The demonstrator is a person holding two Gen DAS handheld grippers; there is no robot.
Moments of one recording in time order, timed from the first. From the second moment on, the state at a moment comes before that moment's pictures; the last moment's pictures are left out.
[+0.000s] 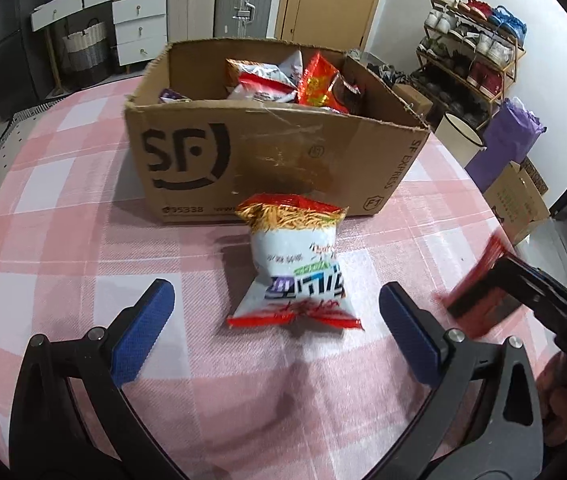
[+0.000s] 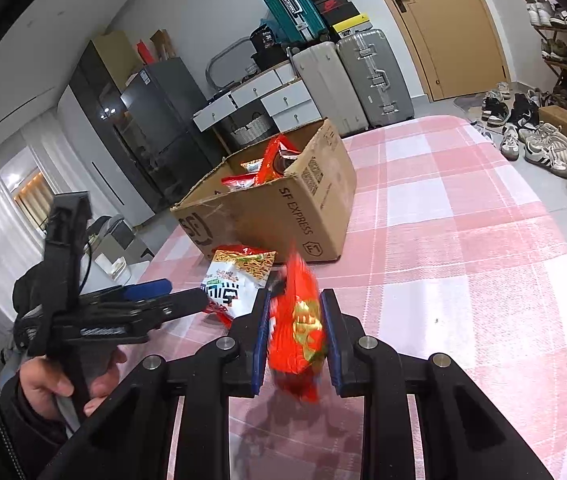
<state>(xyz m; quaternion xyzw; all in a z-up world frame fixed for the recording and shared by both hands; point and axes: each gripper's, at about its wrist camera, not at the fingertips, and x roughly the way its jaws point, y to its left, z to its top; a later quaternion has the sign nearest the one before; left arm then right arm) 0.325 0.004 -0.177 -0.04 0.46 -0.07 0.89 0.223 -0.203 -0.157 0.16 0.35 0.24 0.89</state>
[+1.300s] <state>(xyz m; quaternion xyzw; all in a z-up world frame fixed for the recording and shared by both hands) 0.399 -0.011 -0.224 -0.06 0.47 -0.13 0.87 0.201 -0.203 -0.171 0.14 0.37 0.25 0.88</state>
